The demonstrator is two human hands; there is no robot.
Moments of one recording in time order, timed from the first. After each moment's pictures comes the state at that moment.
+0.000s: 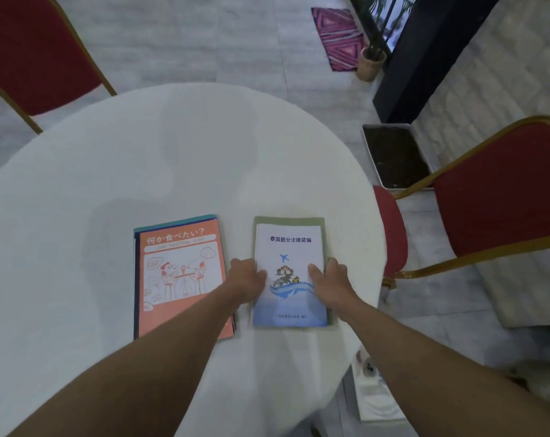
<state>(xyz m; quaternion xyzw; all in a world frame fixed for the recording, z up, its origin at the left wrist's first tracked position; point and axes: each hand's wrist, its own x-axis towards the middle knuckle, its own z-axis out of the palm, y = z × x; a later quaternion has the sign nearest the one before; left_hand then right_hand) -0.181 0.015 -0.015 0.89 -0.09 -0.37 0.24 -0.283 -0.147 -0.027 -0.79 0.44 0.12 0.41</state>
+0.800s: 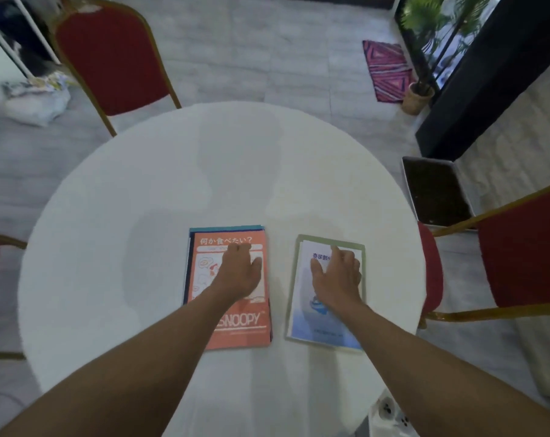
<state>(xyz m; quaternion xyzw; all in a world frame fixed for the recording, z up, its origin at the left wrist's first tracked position) -0.142 0.097 0.020 0.93 -0.11 -0.23 0.28 -0.222 -0.092 0.000 -0.90 0.32 0.03 0.28</state>
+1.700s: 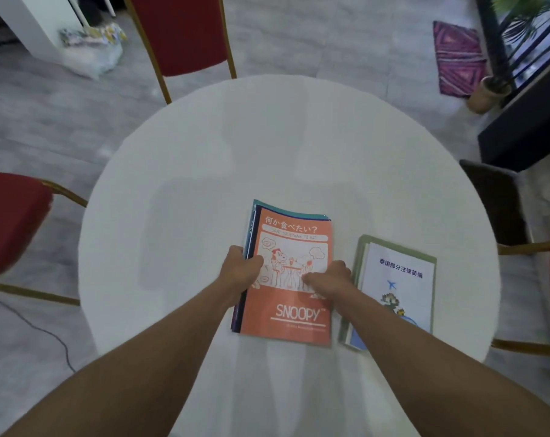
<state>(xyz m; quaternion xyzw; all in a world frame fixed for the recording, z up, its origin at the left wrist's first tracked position) -0.117 0.199 -0.020 0.74 0.25 -0.31 0.54 -0.160 0.015 -0.022 -0.78 0.40 0.22 0.43</state>
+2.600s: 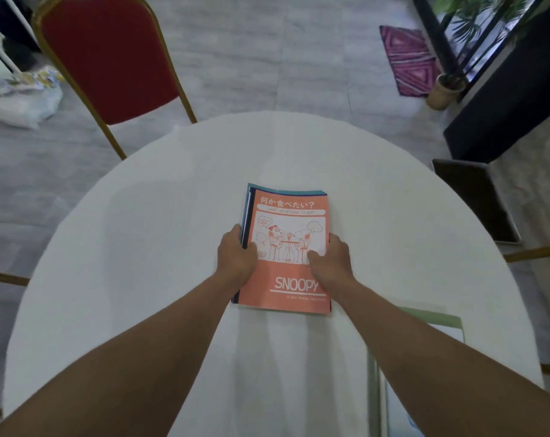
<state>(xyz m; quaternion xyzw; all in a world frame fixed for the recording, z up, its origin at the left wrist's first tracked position) 0.087 0.139 -0.040 0.86 0.05 -0.19 0.47 0.019 -0.030 -0.035 -0.79 0.39 0.03 0.46</state>
